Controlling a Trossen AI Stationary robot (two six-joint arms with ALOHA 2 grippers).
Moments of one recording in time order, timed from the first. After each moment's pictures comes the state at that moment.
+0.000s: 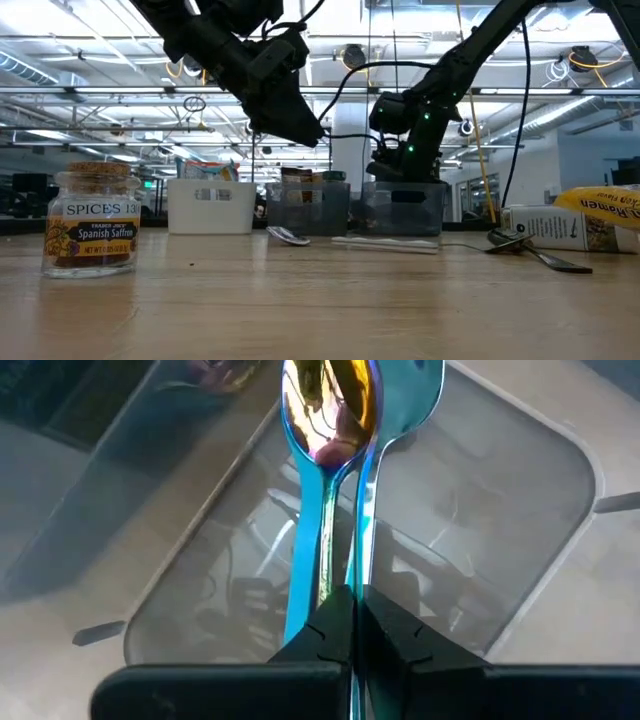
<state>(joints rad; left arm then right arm) 0.08 1.58 0.96 0.00 -0.03 -0.08 -0.60 1.82 1.09 -0.39 0.02 0.31</state>
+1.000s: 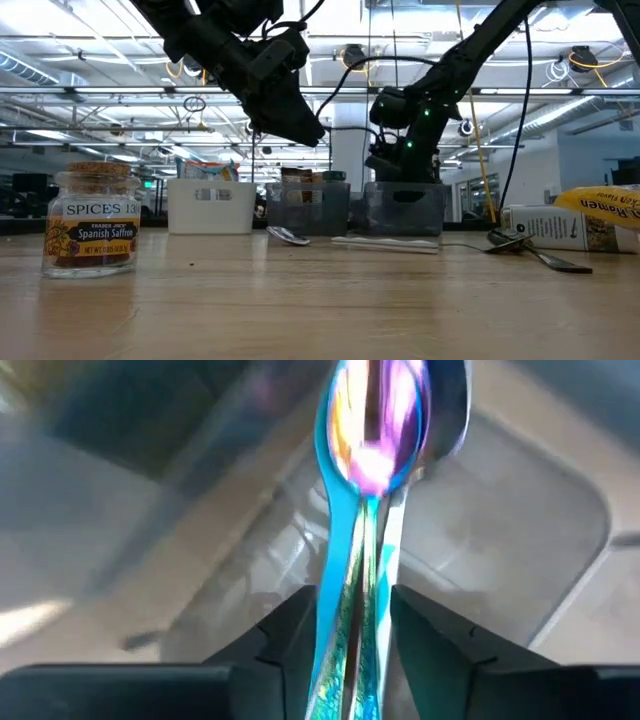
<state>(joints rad) 0.08 1.58 0.96 0.00 -0.02 -0.07 -0.60 1.80 1.09 -0.34 0.00 0.24</state>
